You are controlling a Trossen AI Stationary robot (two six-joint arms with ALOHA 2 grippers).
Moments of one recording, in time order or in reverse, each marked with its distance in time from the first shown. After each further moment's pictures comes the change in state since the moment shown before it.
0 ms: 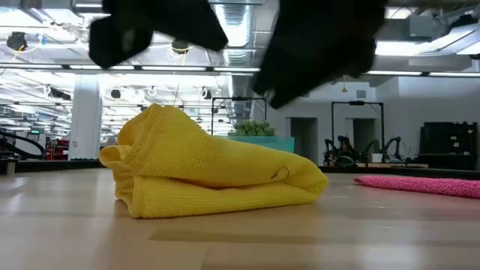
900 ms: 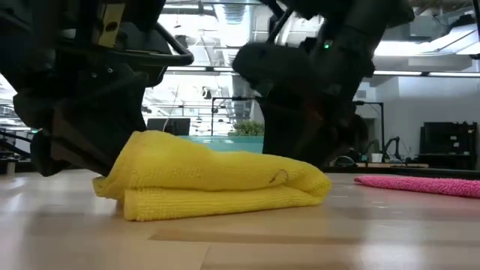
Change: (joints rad) left arm -0.014 0.112 -0.236 0.229 0.137 -0.167; right arm -0.173 0.047 -0.147 0.083 -0.289 0.166
